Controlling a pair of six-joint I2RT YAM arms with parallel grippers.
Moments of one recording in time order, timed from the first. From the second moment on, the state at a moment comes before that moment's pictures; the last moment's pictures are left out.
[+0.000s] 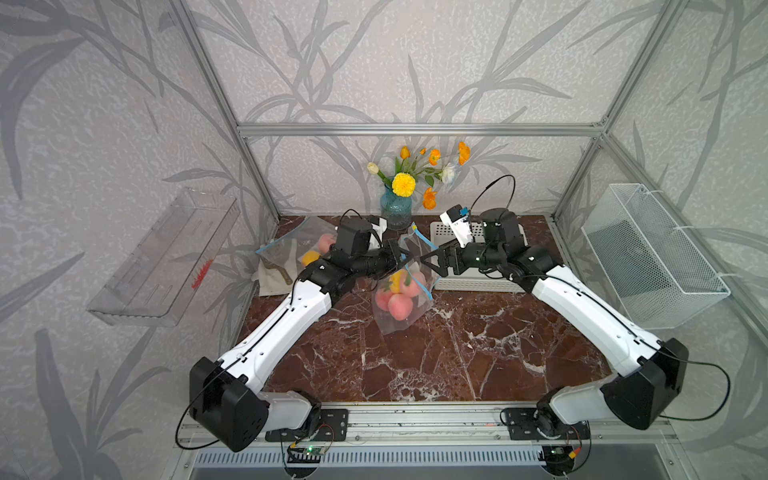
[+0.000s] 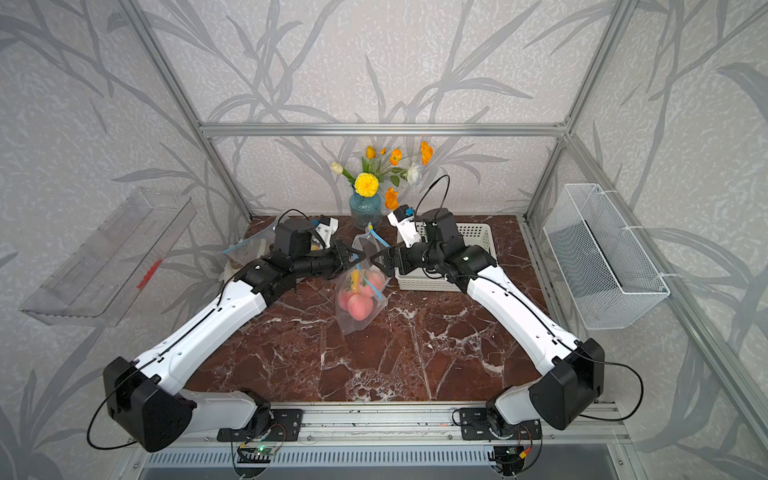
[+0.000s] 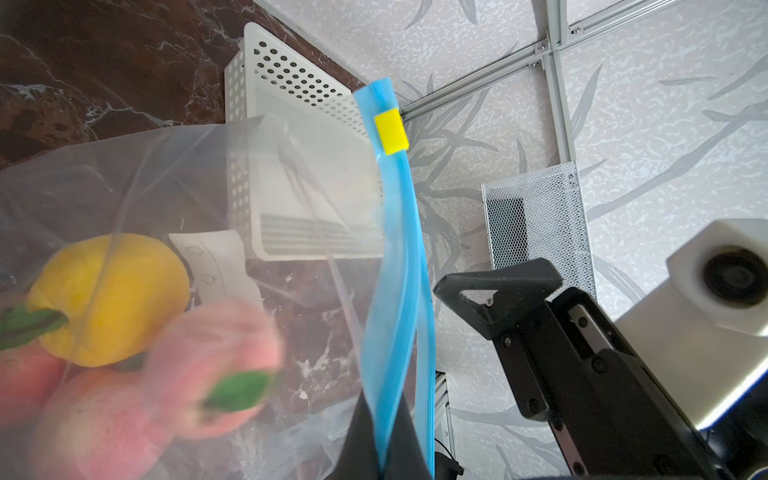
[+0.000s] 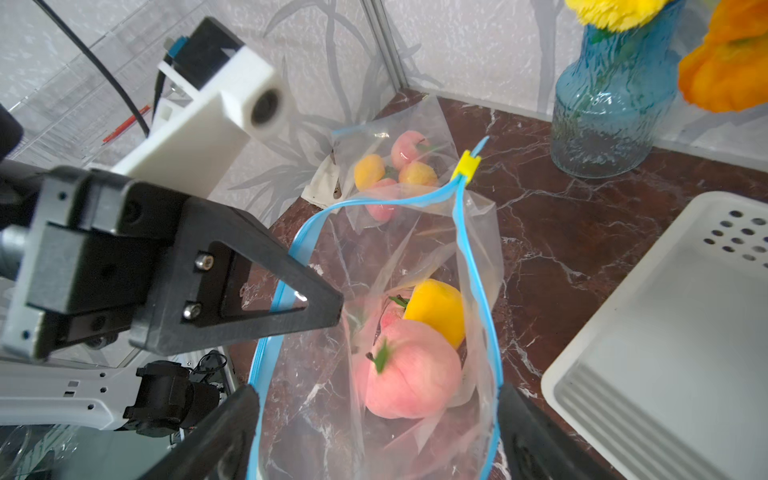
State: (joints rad) left arm -0.49 1.33 1.24 -0.39 0.43 -0.92; right arm 0.55 1.42 1.39 -0.50 -0.47 0.21
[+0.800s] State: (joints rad) left arm -0.49 1.31 1.24 -0.32 0.30 -0.91; right arm 0.62 1.08 1.03 -0.46 -0.29 0.32
